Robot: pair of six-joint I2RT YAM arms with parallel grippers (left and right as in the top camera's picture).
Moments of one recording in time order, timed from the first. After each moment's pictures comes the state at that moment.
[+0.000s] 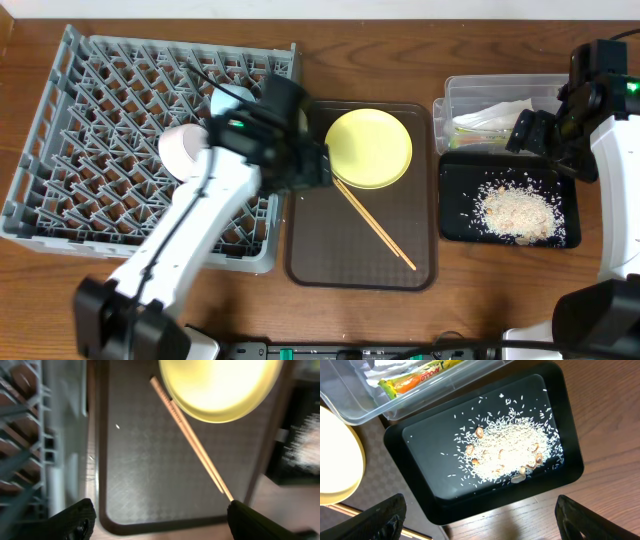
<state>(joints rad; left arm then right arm) -0.46 1.60 1.40 -1.10 0.19 -0.57 -0.14 1.66 1.62 -1.35 0.06 0.32</state>
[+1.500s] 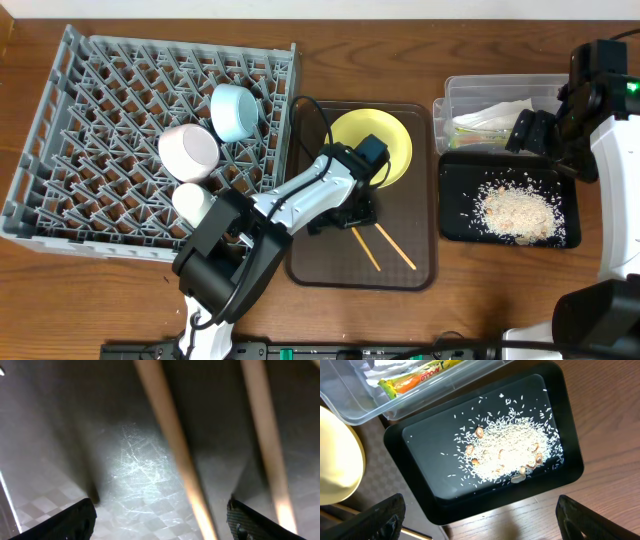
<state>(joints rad) -0.72 2.01 1.34 -0.94 0.07 -0.91 -0.14 1.66 1.62 -1.35 0.06 0.32</state>
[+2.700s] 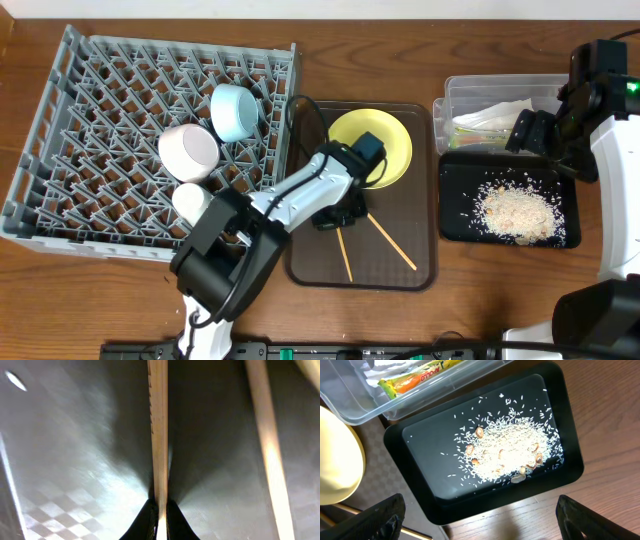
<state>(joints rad) -0.69 2.01 1.34 -0.94 0.07 -0.91 -0.14 1.66 1.62 -1.35 0.06 0.32</state>
